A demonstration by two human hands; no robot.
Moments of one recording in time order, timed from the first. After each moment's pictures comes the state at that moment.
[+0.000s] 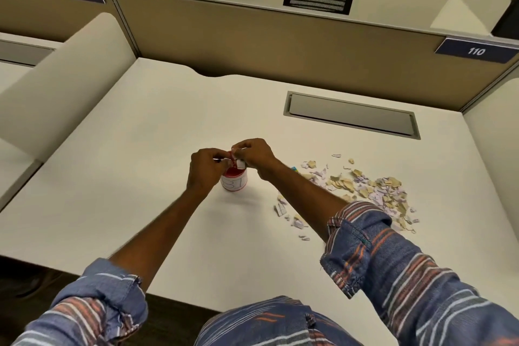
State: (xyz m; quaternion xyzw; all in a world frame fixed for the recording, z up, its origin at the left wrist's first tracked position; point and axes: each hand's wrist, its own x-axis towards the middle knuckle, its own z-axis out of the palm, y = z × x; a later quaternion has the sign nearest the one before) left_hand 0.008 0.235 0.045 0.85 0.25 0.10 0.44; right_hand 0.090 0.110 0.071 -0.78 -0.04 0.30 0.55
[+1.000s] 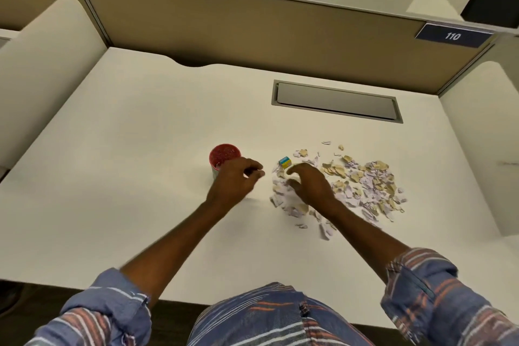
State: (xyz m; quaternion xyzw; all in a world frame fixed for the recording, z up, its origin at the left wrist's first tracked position) left_hand -0.004 0.175 0.027 0.88 0.04 0.07 0.47; right_hand 0.062 -0.043 0.011 -0.96 -0.17 0.12 0.21
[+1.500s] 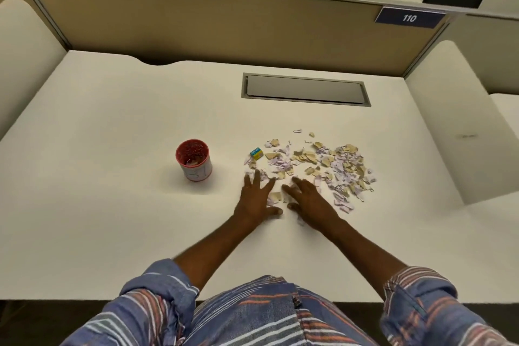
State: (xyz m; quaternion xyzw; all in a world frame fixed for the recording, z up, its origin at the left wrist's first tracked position) left_hand -0.008 0.051 -0.042 0.95 -0.02 -0.20 0.23; right_hand 0.018 -0.144 -0.030 -0.95 -0.25 0.19 0.06
